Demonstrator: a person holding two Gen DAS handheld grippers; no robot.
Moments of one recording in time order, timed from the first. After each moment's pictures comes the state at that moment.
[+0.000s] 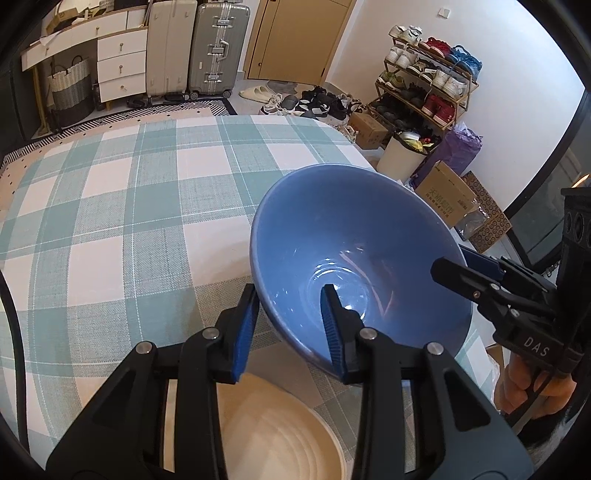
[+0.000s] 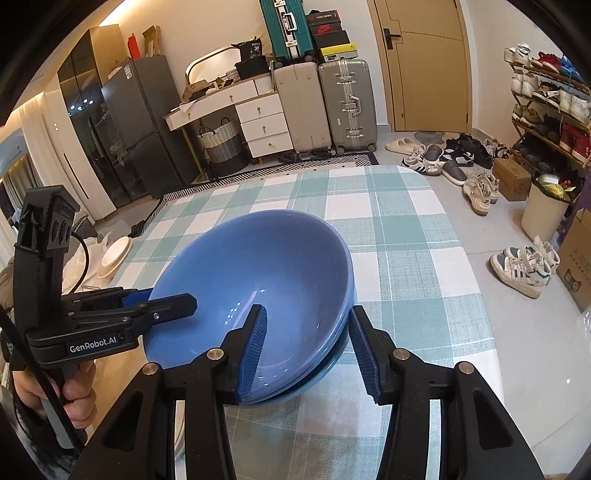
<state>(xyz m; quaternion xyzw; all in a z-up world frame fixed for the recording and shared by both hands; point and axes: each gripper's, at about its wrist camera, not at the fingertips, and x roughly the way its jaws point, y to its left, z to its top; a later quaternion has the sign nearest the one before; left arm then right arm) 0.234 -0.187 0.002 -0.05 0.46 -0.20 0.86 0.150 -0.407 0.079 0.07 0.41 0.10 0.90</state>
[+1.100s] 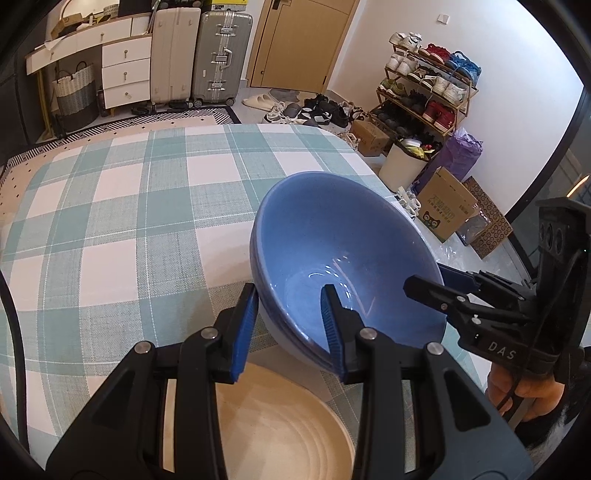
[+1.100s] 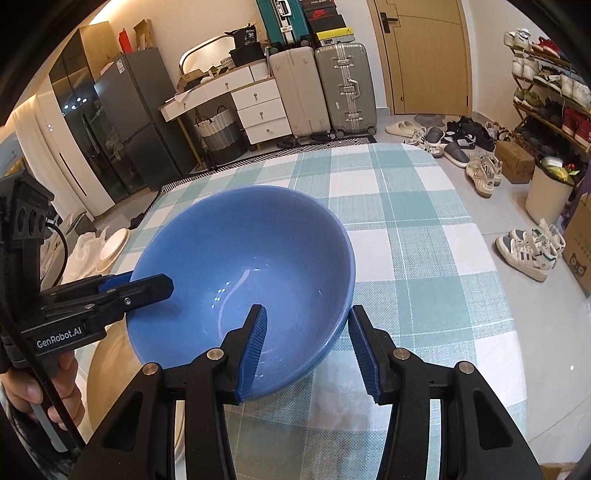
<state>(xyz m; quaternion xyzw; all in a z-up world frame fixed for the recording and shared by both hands) 0.216 -0.174 0.015 -0.05 0.45 -0.19 0.87 0.157 -0.397 0.055 0.08 0.44 0.10 0.89</state>
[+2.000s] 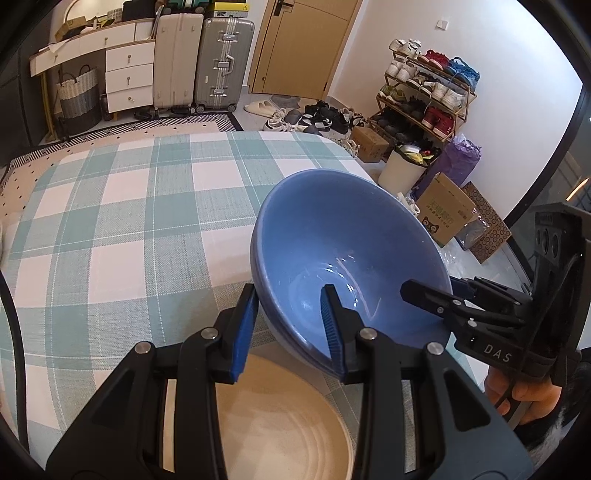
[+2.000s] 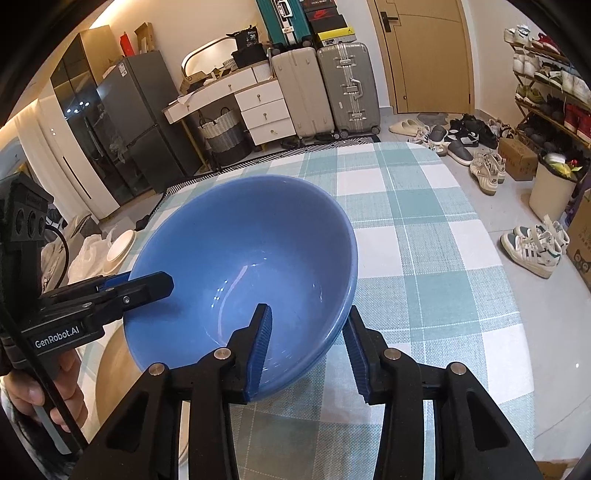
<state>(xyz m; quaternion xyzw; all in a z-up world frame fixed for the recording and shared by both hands) 0.205 -0.167 0.027 -0.05 0.44 -0.19 0.88 0.152 -0.392 0.058 0.09 0.44 0.11 0.89</state>
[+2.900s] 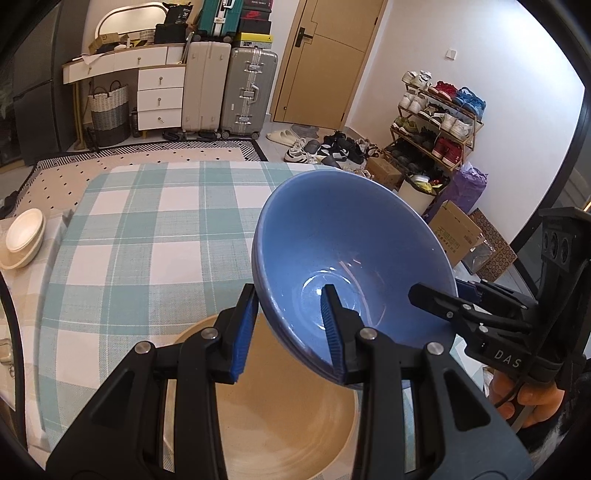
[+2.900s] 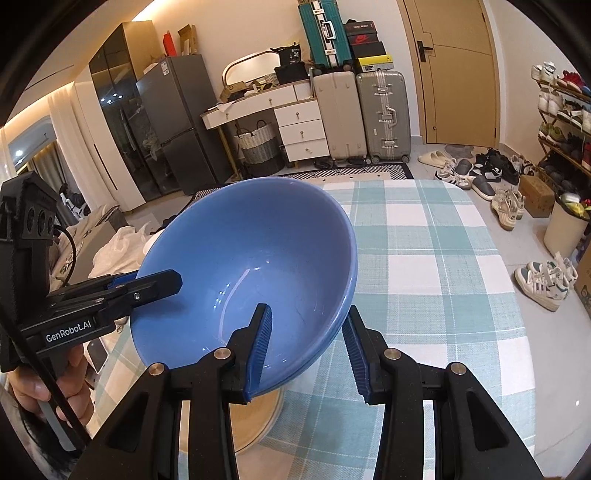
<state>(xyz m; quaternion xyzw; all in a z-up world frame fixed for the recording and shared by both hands) 0.110 -0.103 0.087 -0.07 0.39 -0.15 0.91 0.097 -0.337 0.118 0.06 0.39 0.16 0.90</state>
